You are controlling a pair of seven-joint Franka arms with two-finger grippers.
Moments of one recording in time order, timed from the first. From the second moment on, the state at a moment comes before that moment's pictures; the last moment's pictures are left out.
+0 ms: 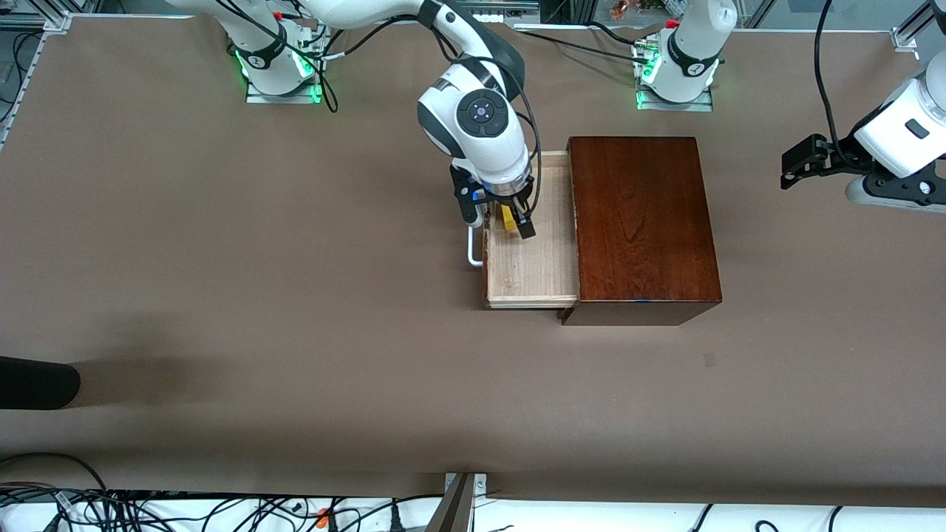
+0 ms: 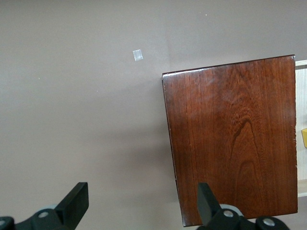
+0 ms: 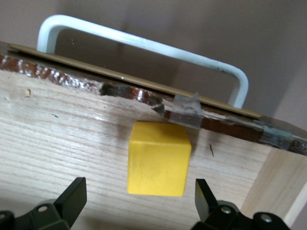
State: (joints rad) left arm -0.08 0.04 0.02 -1.55 0.01 1.52 0.06; right arm 0.86 0.72 0.03 -1.31 0.17 2.18 2.09
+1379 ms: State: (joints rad) left arm -0.08 0.04 0.02 -1.55 0.01 1.52 0.05; right arm 0.84 0.62 0.02 -1.27 0.13 1.99 1.99
